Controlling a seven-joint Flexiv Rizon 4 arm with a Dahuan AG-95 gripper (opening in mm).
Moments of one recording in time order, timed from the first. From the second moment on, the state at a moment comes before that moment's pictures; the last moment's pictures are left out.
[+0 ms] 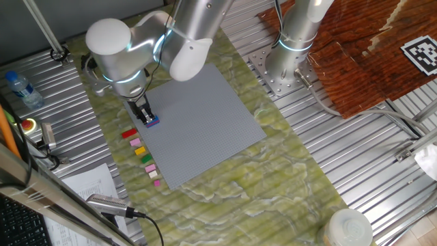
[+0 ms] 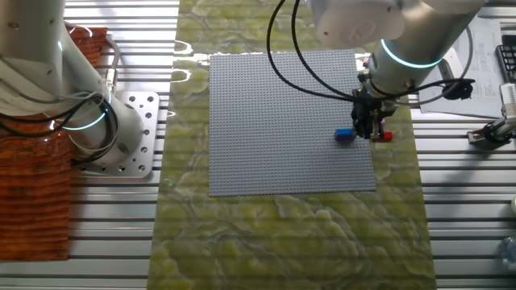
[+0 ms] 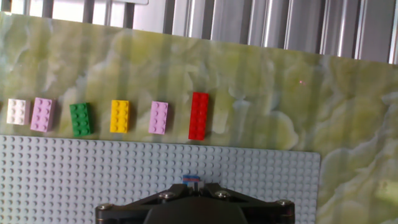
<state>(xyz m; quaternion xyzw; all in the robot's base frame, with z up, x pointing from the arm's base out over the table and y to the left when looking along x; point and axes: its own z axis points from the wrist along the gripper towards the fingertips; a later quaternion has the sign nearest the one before) 0.585 -0.009 0.038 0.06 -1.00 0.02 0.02</state>
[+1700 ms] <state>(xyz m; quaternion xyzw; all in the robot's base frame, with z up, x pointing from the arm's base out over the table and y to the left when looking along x) 0.570 0.005 0.099 -0.05 -1.00 0.03 -0.03</state>
